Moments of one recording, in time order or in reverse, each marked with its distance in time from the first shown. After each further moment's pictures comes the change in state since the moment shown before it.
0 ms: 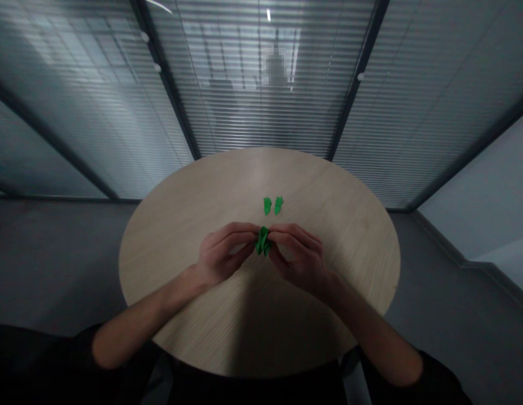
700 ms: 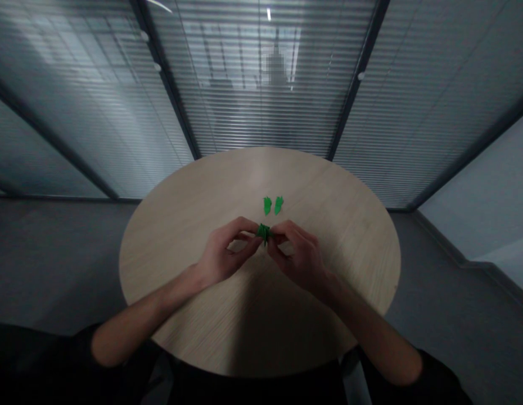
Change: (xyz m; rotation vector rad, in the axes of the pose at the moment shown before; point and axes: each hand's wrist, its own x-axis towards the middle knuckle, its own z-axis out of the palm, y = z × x) left_hand 0.006 0.005 0.006 -0.283 -0.061 -0.393; right_hand 0.002 -0.001 0.004 0.036 -0.037 0.181
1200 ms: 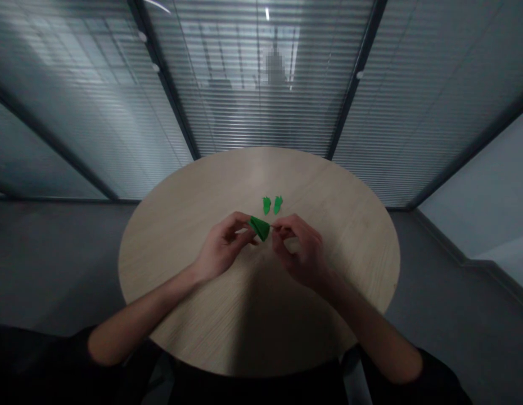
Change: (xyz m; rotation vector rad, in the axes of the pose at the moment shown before) left_hand 0.005 -0.006 0.001 -0.346 0.007 -0.307; right_hand 0.002 -0.001 -0.005 0.056 0.033 0.038
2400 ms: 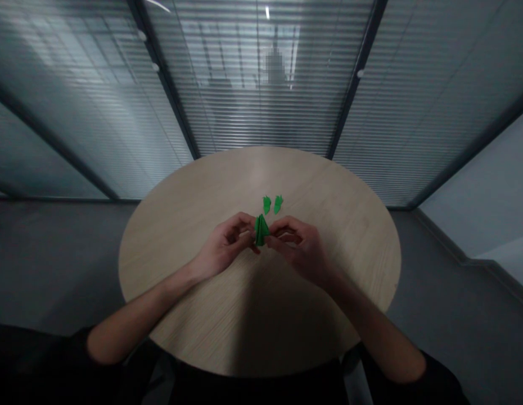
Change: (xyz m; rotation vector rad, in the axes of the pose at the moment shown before) left_hand 0.002 0.007 0.000 -0.235 -0.158 -0.081; right_hand 0.003 0.005 0.000 0.483 -0.123 0.383
